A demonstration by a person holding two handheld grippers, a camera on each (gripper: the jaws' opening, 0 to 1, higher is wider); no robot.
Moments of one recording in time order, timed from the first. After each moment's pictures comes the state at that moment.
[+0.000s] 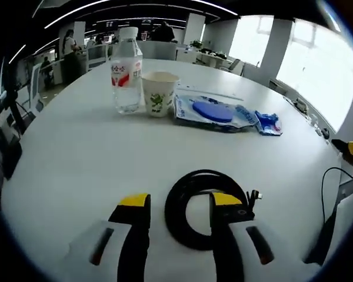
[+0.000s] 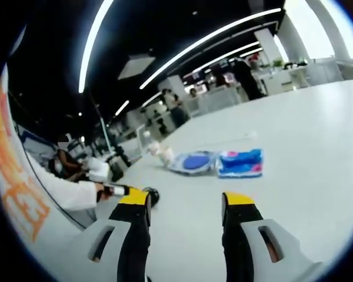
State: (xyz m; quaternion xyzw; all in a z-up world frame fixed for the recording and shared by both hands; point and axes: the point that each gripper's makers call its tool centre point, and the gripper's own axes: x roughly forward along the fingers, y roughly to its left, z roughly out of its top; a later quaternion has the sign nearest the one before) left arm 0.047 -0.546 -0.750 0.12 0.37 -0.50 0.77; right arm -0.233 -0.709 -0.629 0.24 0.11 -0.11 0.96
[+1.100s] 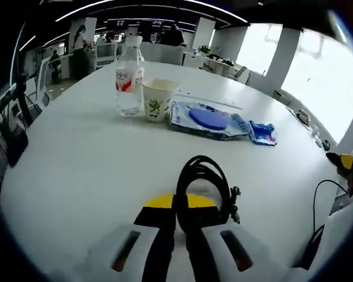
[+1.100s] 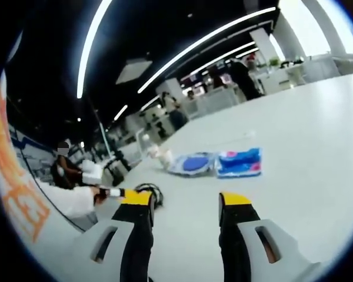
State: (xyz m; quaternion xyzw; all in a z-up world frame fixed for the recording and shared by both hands) left arm 0.022 -0.547 -0.708 0.10 0.35 -0.50 0.79; right arm -0.237 -0.710 -0.630 0.25 0.10 -0.12 0.96
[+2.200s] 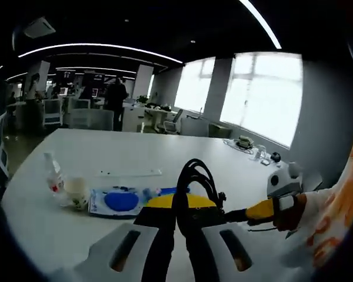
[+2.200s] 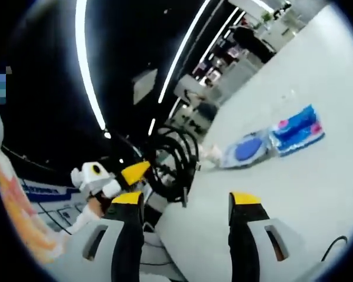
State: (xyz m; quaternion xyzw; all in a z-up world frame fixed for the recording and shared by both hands) left arm -0.082 -0.635 -0.542 0.00 0.18 -0.68 0.71; right arm -0.162 -0.666 -0.601 0.47 0.05 0.00 0.88
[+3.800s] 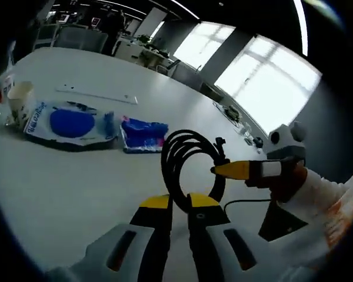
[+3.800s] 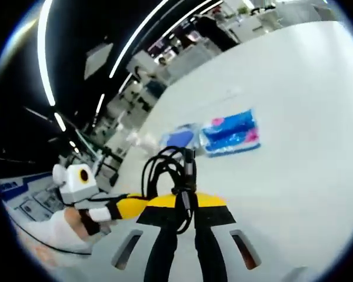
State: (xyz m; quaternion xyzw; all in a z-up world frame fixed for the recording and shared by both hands) left arm -0.143 -0.695 -0.681 -0.01 0.42 -0.68 0.61; right arm -0.189 -0.753 -0.672 0.40 0.23 -0.13 0.88
